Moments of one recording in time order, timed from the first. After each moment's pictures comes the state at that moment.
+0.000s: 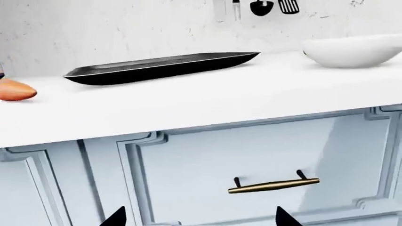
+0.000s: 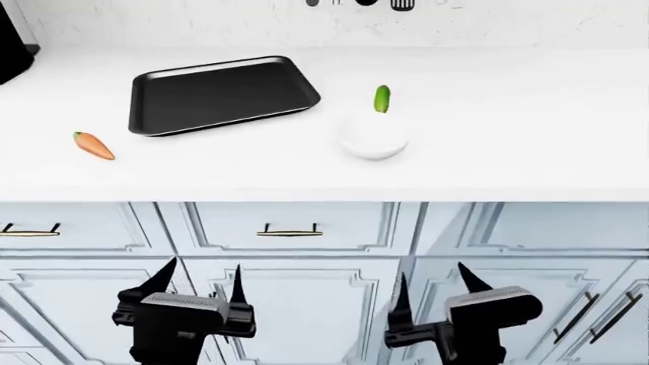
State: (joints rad) left arm 0.02 -0.15 0.02 0.17 -0.05 -0.10 0.03; right arm -0.04 0.15 -0.07 -0.24 -0.03 0.22 -0.01
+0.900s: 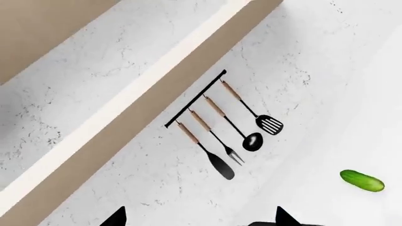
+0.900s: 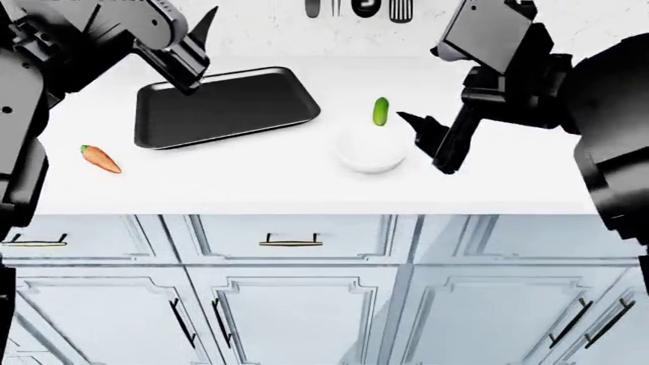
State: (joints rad) left arm -1.22 -0.56 0.39 0.03 -0.09 -0.52 0.49; right arm 1.35 0.59 -0.65 -0.15 0.08 0.97 -0.85
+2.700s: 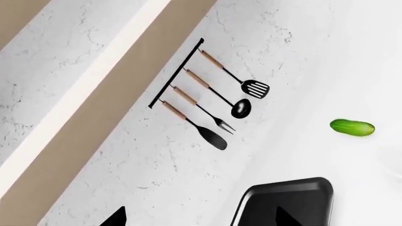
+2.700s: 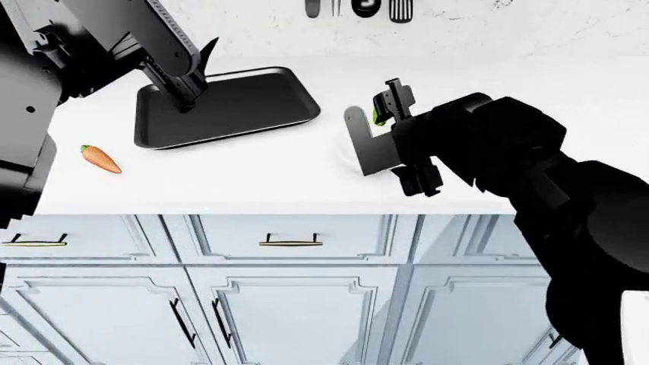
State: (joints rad) left arm -1.28 -0.60 0.53 -0.14 -0.02 -0.40 0.55; right arm 1.57 0.14 -1.69 1.31 -0.01 -0.31 -0.61
